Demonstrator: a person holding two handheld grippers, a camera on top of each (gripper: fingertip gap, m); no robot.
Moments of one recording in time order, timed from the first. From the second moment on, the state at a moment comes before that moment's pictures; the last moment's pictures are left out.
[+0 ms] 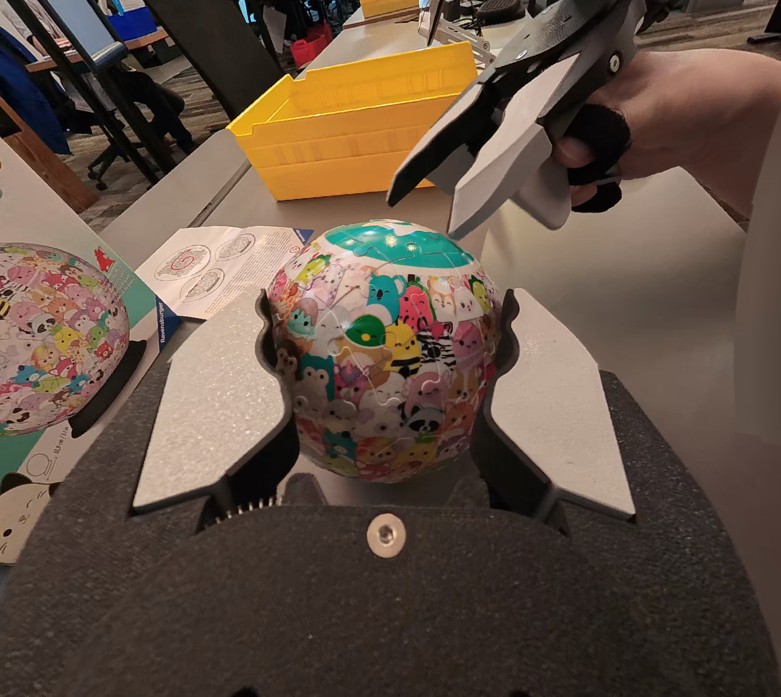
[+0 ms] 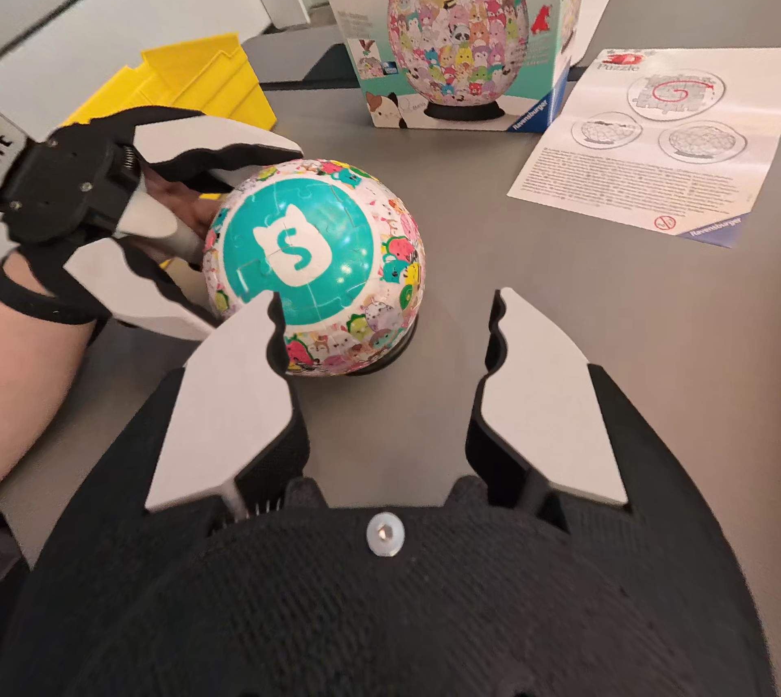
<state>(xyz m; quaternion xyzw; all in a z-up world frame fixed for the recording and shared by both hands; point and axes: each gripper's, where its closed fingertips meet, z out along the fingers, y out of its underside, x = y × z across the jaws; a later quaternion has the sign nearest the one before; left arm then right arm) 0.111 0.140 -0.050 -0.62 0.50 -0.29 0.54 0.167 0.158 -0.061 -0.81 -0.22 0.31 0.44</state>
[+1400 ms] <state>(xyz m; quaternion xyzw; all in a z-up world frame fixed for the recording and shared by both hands) 0.112 0.135 -0.042 -0.59 0.46 -0.37 0.54 0.145 0.122 -0.016 -0.63 -0.39 0.32 0.58</state>
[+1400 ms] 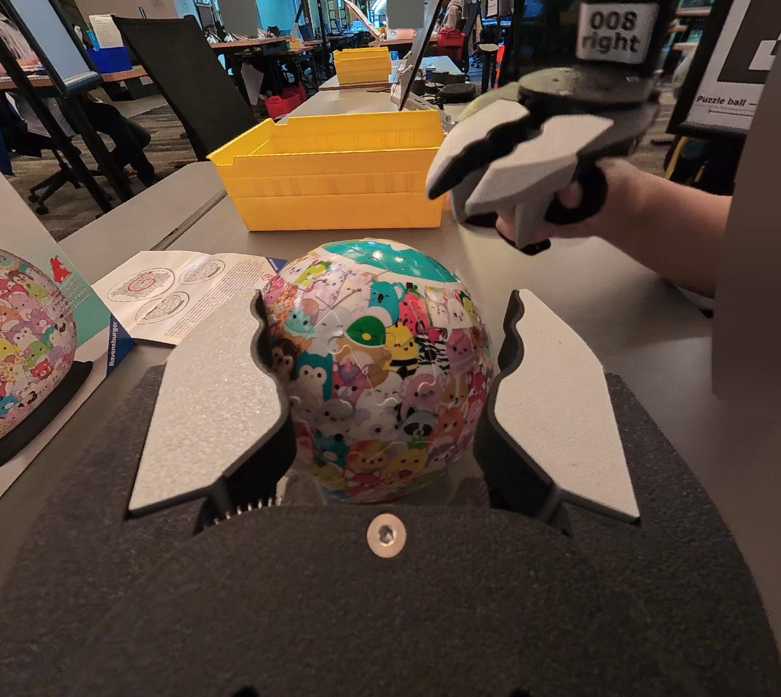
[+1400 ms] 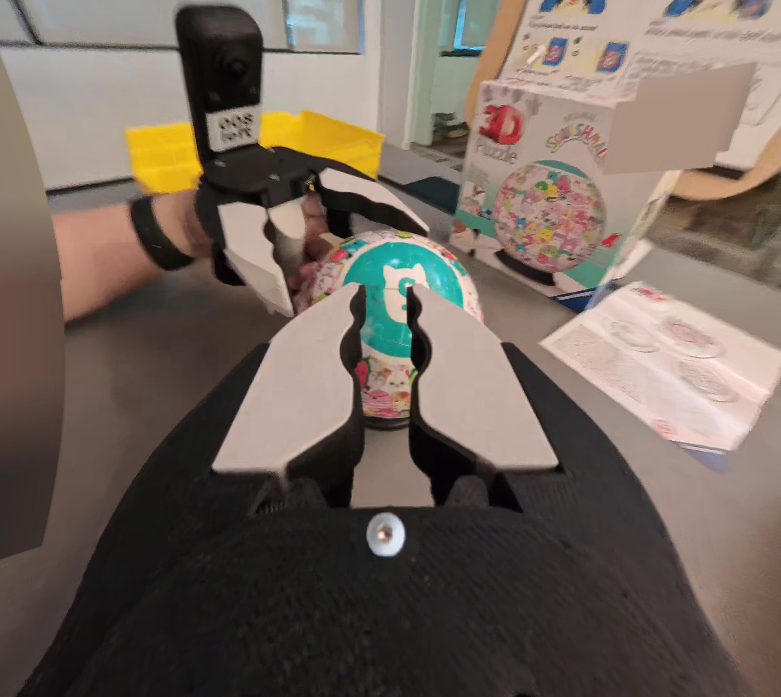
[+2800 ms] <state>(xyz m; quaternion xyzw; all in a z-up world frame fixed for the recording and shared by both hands) 0.117 0.135 -0.043 -0.58 0.47 -0.36 0.55 0.124 0.173 -0.069 -0.69 -0.49 0.44 0.29</state>
